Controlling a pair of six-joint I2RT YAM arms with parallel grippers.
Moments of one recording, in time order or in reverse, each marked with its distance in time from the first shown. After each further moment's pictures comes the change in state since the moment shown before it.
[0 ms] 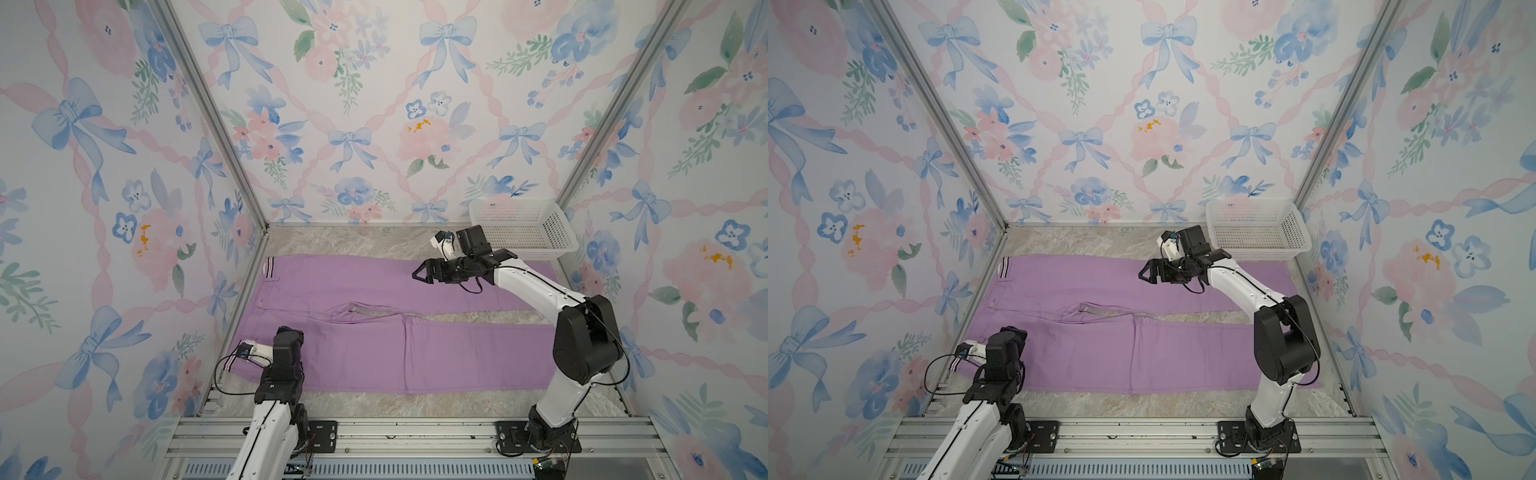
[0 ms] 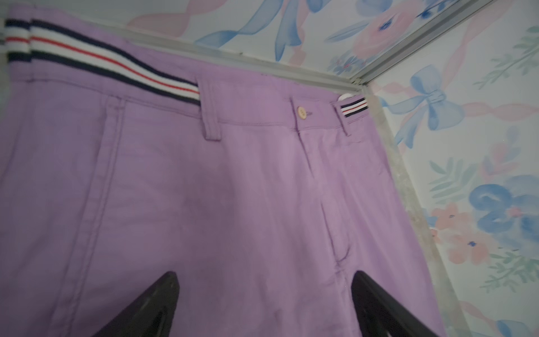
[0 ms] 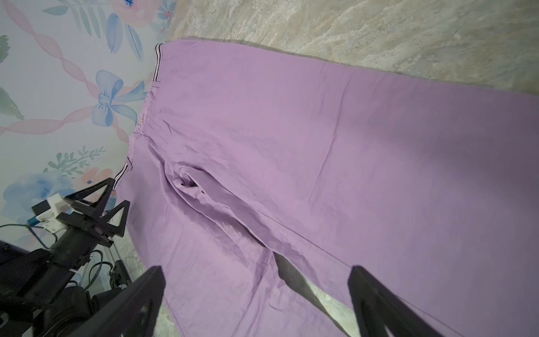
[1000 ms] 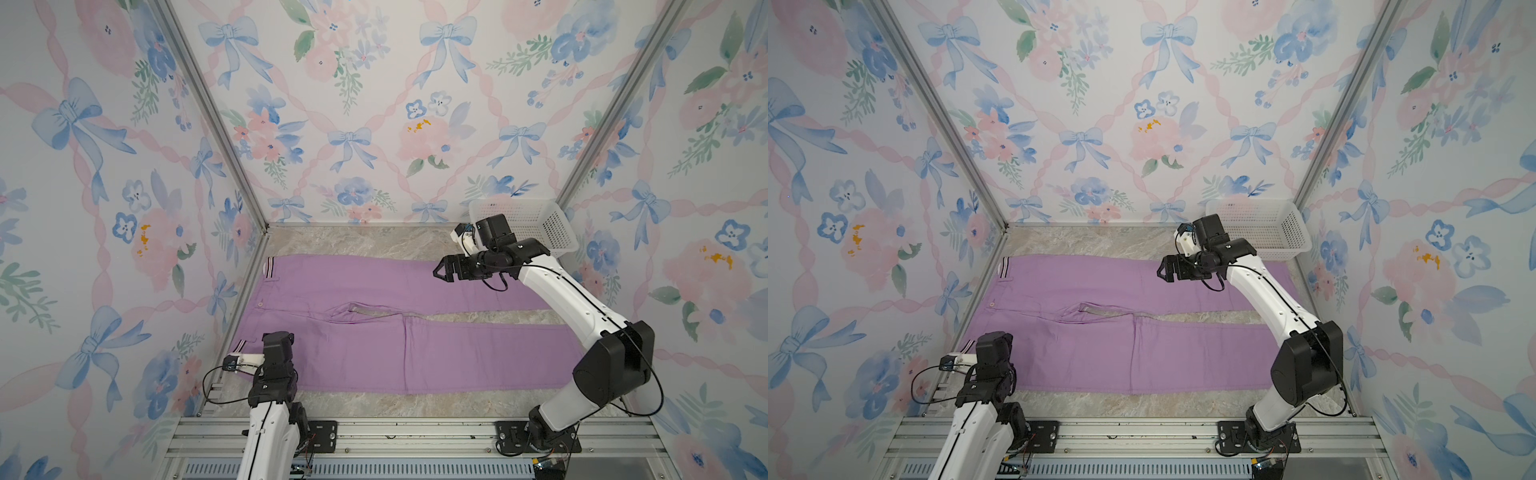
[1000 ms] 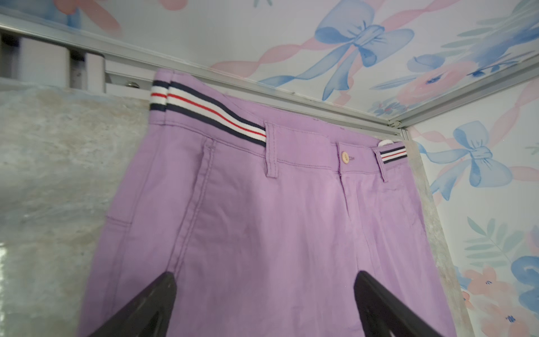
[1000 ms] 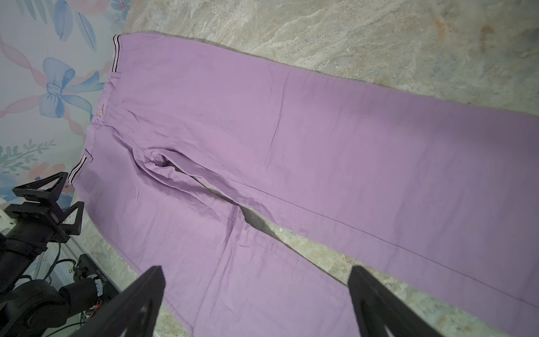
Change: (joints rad) left arm 0.148 -0.130 0.063 -0.219 -0.047 -0.060; right arm -0.036 -0.131 0.107 -0.325 0.176 -0.088
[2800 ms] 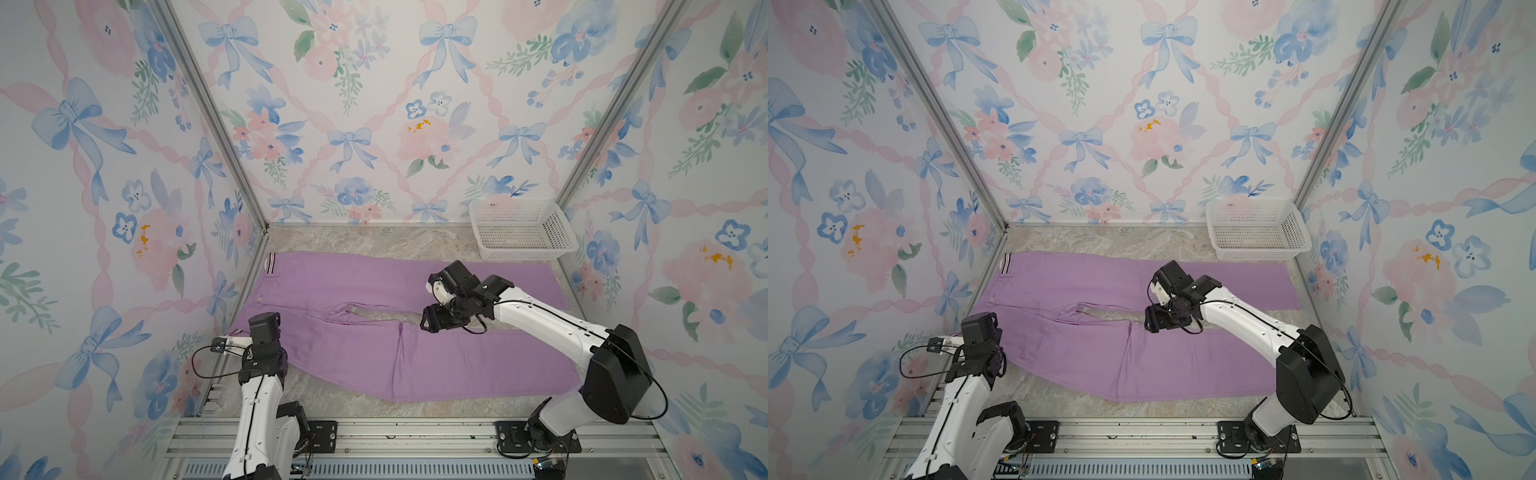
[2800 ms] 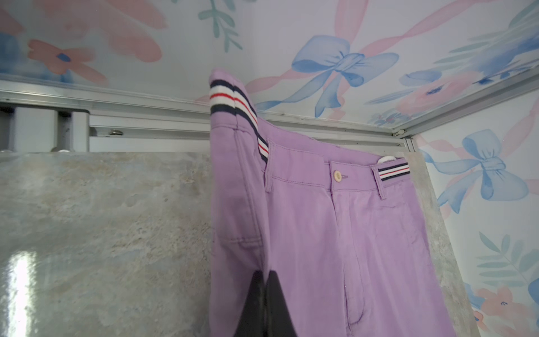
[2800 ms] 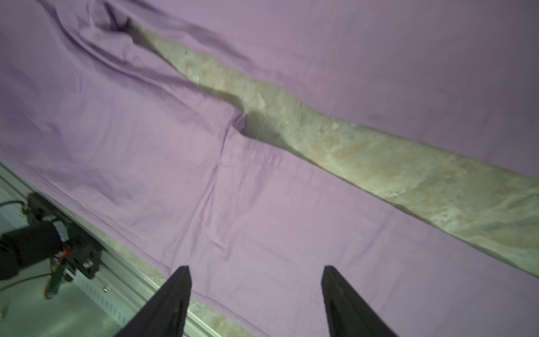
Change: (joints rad) left arm 0.067 0.281 0.203 0.079 0.069 0.121; right arm 0.354 -0.065 -0.341 0.009 0.163 0.223
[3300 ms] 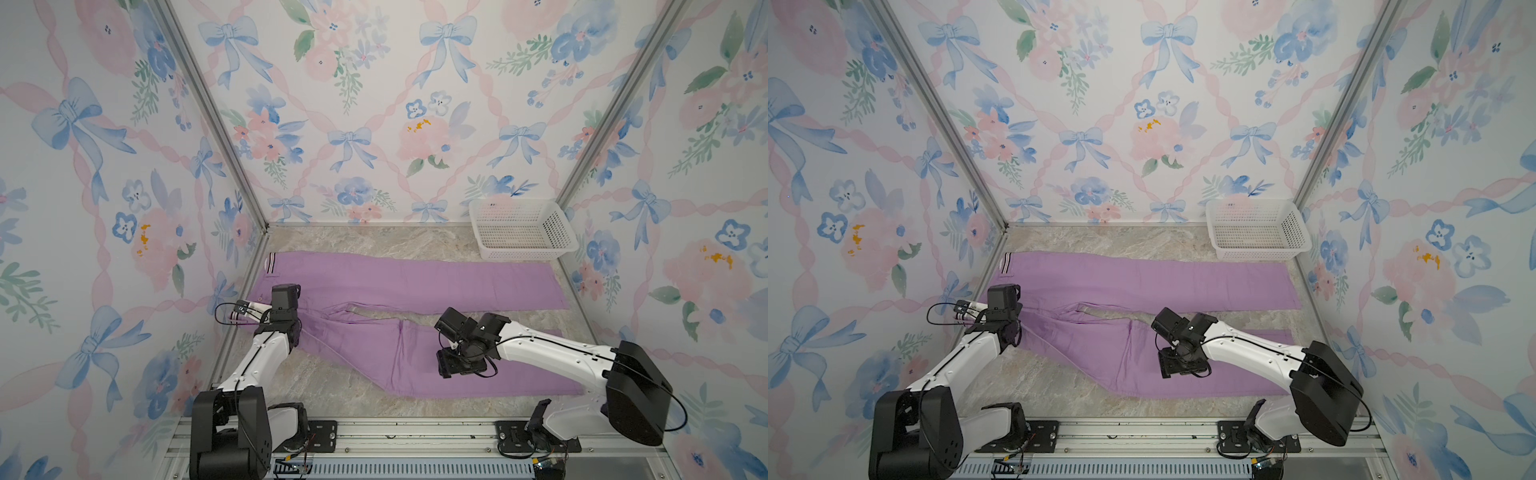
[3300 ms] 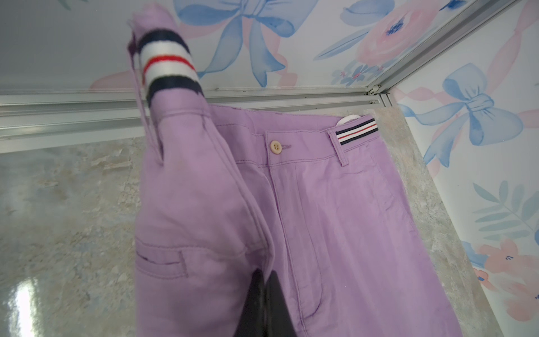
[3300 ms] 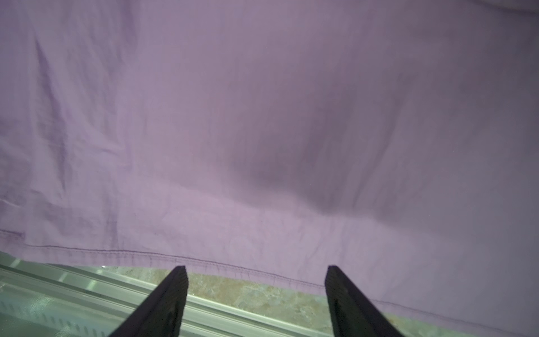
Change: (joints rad) left arm -0.165 0.383 0.188 0.158 -0.071 0.019; right arm 0.186 -0.183 -0.303 -0.080 0.144 0.301
